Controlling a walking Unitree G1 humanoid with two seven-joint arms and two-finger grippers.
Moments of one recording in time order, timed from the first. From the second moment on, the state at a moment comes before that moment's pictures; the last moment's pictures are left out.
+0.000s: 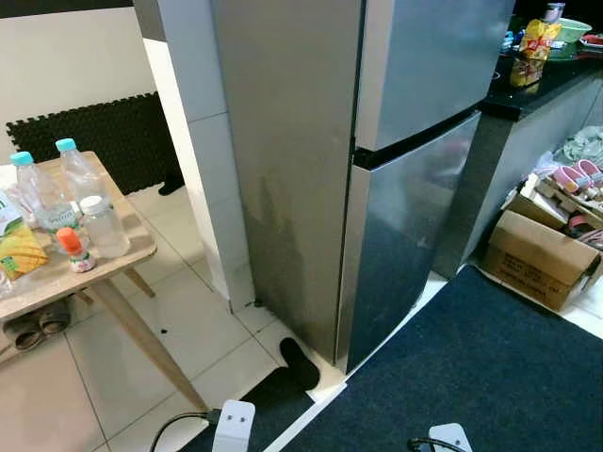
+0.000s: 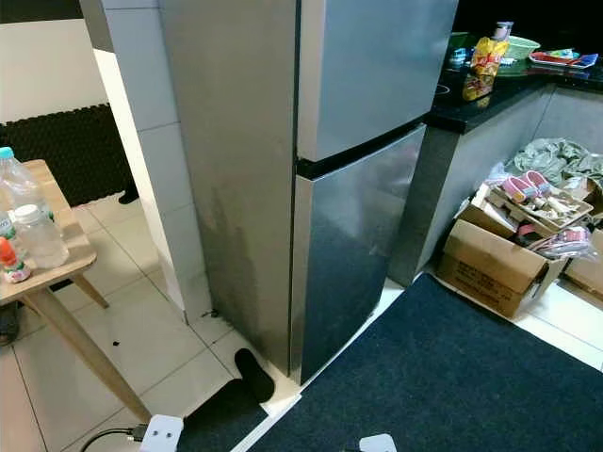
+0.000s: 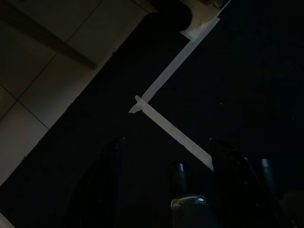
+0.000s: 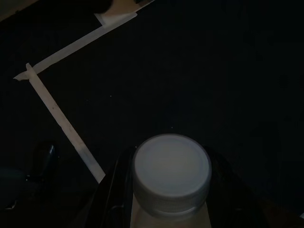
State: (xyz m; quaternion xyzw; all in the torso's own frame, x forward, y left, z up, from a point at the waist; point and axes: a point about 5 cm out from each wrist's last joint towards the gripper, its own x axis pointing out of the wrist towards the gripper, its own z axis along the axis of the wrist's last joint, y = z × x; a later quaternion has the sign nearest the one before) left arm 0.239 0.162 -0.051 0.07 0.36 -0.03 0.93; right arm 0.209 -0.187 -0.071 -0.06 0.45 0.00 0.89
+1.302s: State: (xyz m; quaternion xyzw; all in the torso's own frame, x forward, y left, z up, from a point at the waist) left arm 0.244 0.160 -0.047 0.08 0.35 -0.03 0.93; right arm 0.208 -0.185 -0.072 -0.06 0.45 0.00 0.89
